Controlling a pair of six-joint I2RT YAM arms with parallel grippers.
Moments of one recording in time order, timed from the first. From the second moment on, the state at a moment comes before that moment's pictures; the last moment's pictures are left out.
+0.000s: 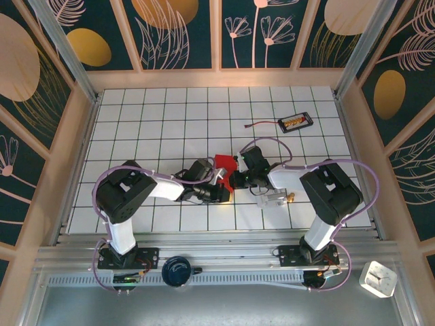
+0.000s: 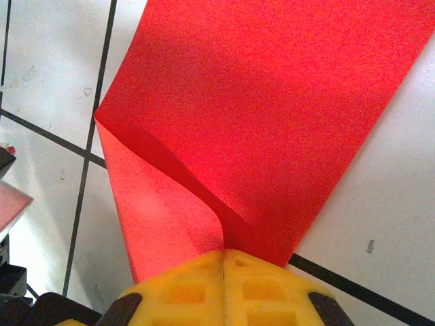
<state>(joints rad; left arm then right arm) -0.78 1.85 0.75 0.26 0.63 -0.78 0.63 1.70 0.75 -0.02 -0.33 0.47</state>
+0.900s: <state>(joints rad) -0.65 1.84 0.86 0.15 0.55 -0.72 0.63 1.70 0.75 -0.02 -0.33 0.47</state>
